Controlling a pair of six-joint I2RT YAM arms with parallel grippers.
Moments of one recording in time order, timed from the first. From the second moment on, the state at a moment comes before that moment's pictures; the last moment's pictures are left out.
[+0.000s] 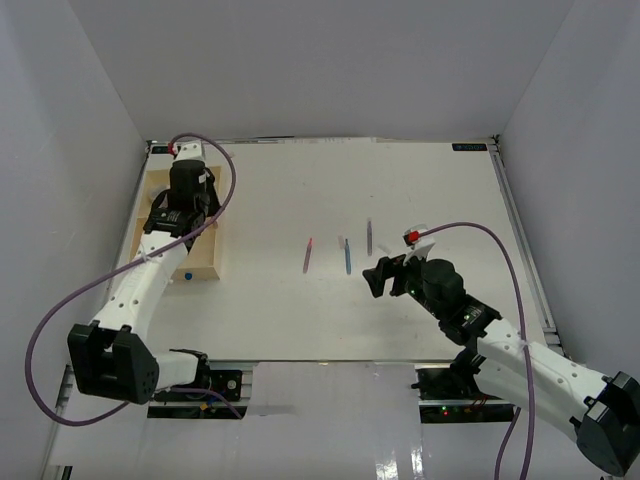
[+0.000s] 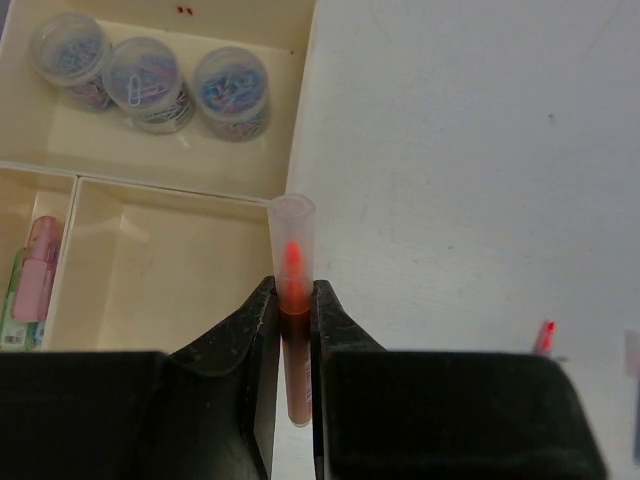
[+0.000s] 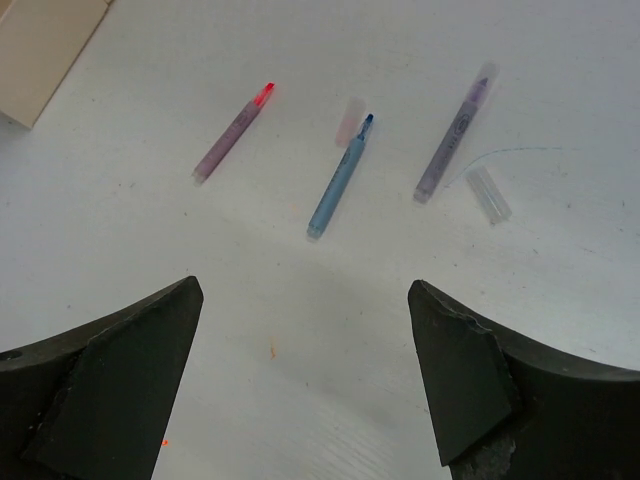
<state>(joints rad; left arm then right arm) -0.19 1.24 1.11 -0.39 -0.26 -0.27 0.76 0.75 0.36 0.09 0.13 0.30</state>
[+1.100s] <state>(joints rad) 0.00 1.68 1.16 -0.50 -0.12 -0.13 0.76 0.86 0.42 -0.01 0.19 0.22</state>
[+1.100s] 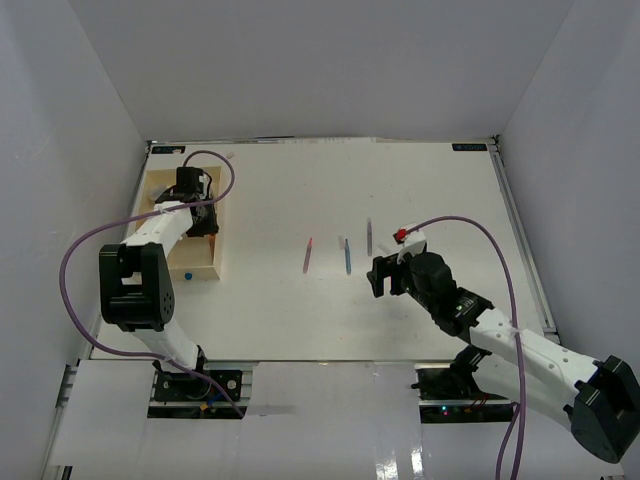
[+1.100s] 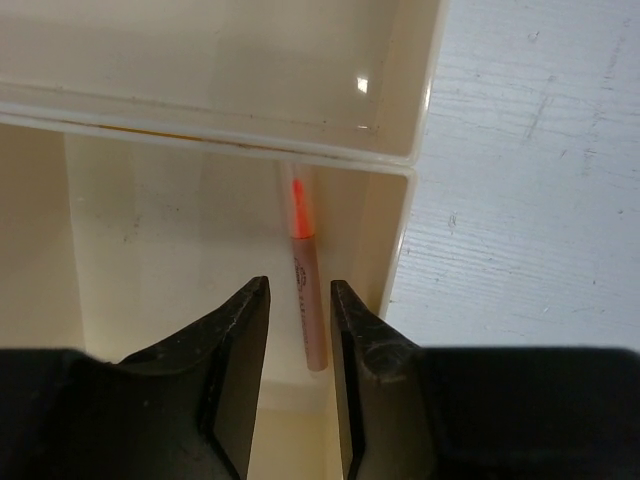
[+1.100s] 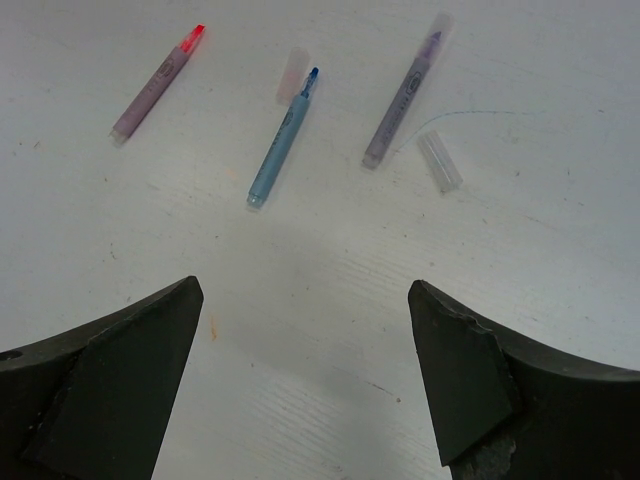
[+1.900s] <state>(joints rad) 0.00 1.28 1.06 -0.39 -0.11 -0.25 0.73 1.40 0.87 -0.15 0.33 0.23</state>
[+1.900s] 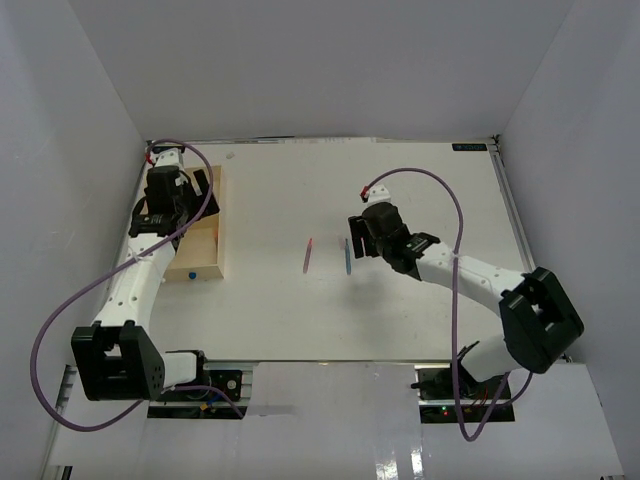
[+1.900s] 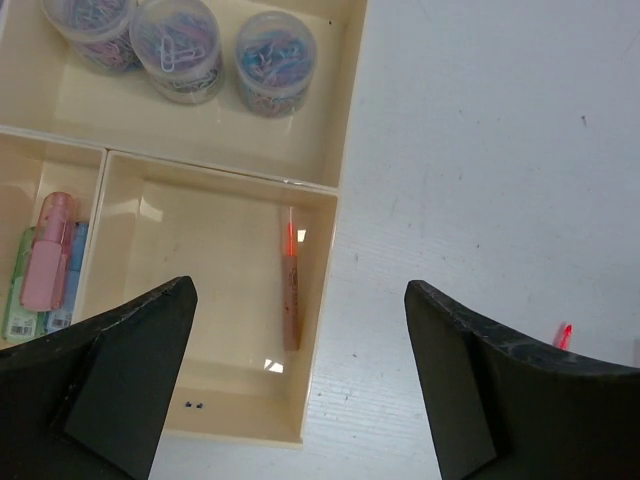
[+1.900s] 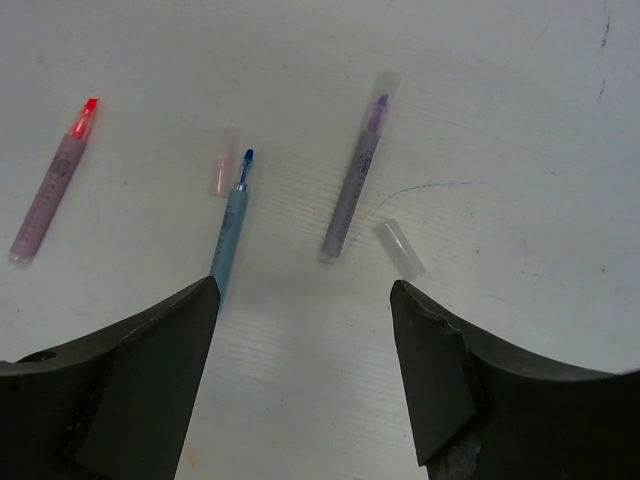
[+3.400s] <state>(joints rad) -0.16 1.12 0.93 -0.20 0.29 -0.50 0.71 1.48 0.98 -0.12 0.26 0.31</state>
